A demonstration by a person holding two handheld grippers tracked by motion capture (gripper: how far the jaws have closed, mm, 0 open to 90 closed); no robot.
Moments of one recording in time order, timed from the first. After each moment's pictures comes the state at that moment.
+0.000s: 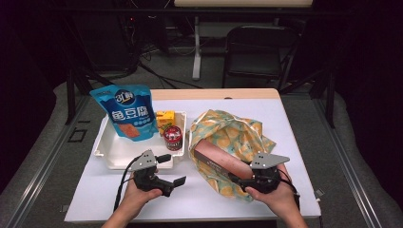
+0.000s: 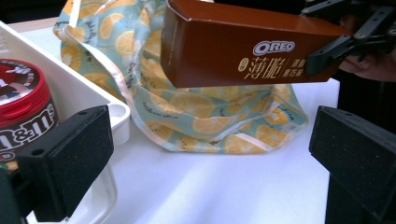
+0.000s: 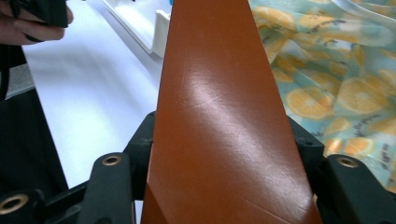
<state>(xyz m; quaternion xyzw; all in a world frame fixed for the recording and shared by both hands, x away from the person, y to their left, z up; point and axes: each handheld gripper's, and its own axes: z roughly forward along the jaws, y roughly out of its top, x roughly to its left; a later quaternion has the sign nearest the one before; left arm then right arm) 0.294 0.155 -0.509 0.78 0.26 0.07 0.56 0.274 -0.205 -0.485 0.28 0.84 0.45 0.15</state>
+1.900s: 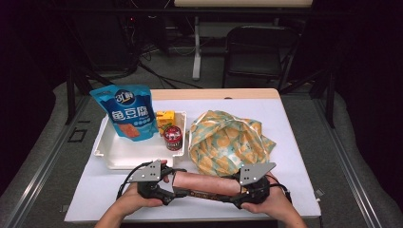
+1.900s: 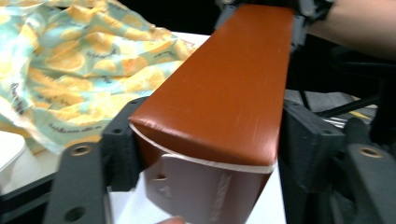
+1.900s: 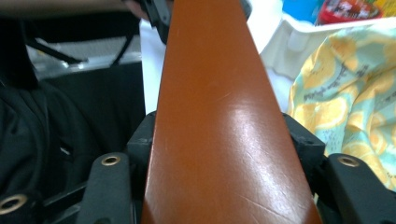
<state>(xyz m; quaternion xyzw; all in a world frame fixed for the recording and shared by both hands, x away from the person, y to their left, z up) 0.286 0.151 -0.520 0.82 0.08 0.02 0.57 0.266 -0.184 -0.492 0.11 0.87 0.49 0.05</state>
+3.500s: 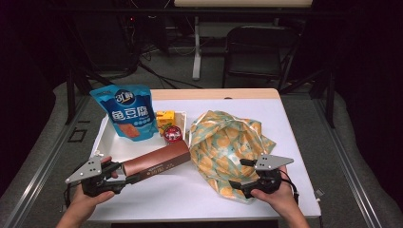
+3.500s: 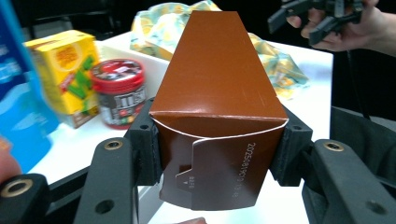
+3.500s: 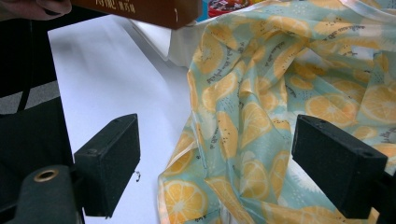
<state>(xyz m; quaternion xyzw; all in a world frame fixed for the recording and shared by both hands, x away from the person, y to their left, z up) 0.278 0.289 -0.503 0.78 0.22 0.13 0.57 0.281 -0.218 -0.504 0.26 0.82 0.50 0.11</state>
